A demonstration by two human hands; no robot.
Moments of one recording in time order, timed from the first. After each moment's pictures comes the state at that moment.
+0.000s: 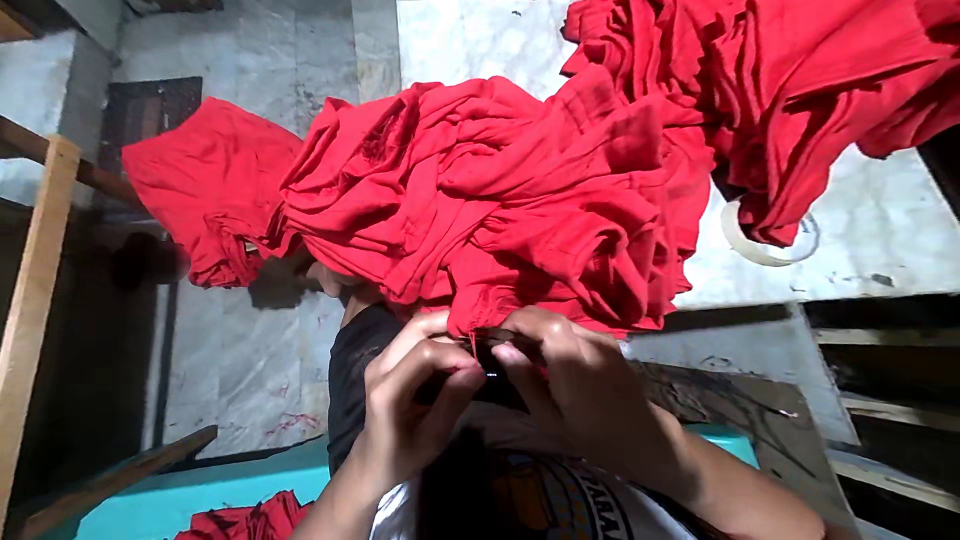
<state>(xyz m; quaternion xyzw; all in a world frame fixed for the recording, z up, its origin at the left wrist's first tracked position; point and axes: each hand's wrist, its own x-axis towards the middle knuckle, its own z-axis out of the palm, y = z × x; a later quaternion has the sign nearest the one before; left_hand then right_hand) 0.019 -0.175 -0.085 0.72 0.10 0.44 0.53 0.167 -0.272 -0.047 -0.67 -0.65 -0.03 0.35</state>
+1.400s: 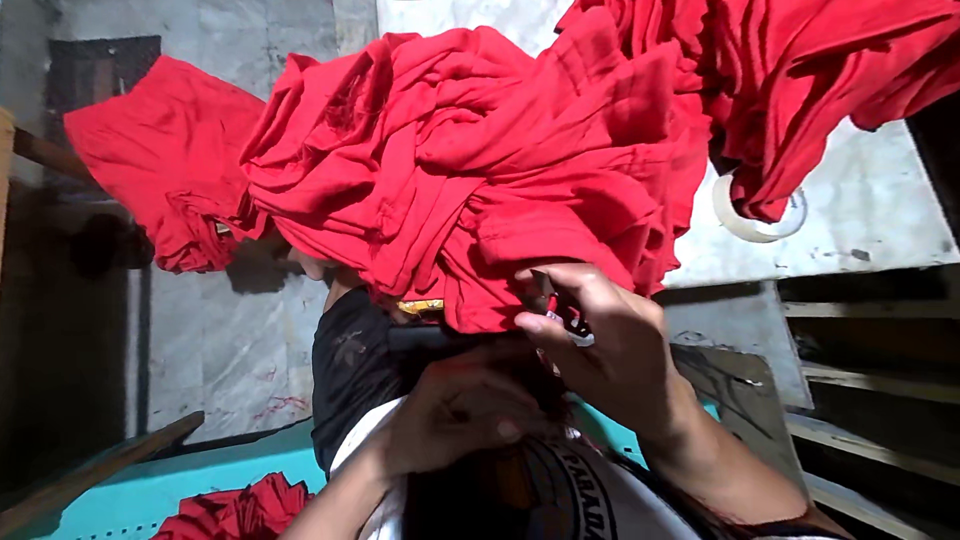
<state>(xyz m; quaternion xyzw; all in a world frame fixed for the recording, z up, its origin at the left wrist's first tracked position) 0.025 -0.206 -0.116 0.58 0.00 0.24 0.78 0.199 -0.286 -0.053 -0.67 -0.63 0.03 0.40</state>
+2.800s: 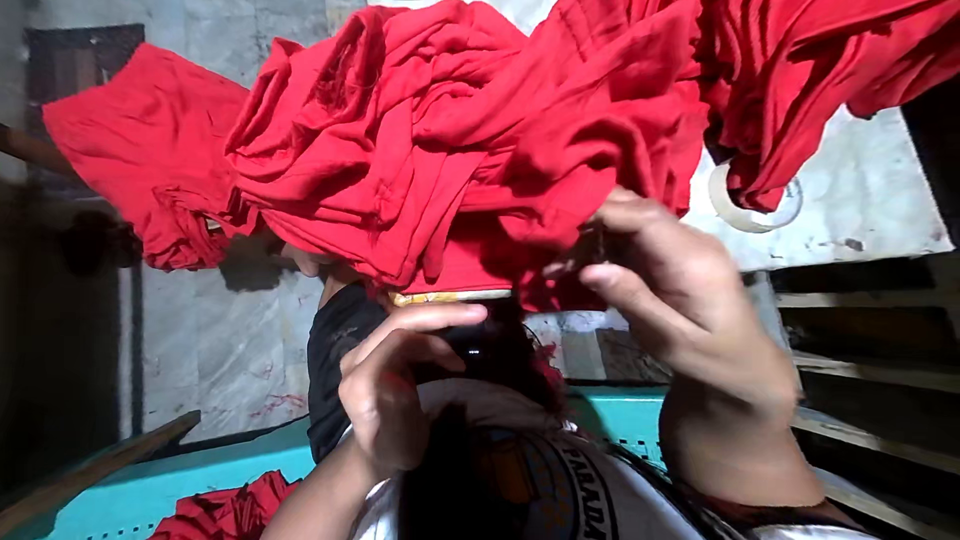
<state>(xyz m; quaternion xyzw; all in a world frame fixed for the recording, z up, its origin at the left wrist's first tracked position) 0.029 -0.186 -0.089 0.64 0.09 0.48 0.59 0.246 -0.287 -0.031 -0.63 -0.66 0.13 0.39</state>
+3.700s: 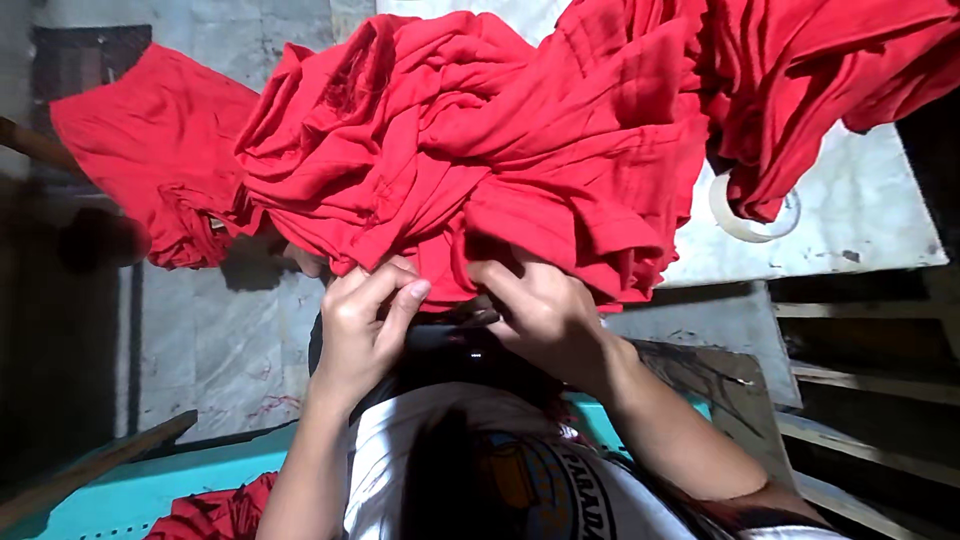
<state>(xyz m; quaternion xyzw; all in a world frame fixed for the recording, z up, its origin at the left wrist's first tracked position) 0.028 -0.131 -0.102 0.82 0.16 0.40 0.38 0.196 -0.261 -0.076 -0.68 -0.67 -0.04 0.29</state>
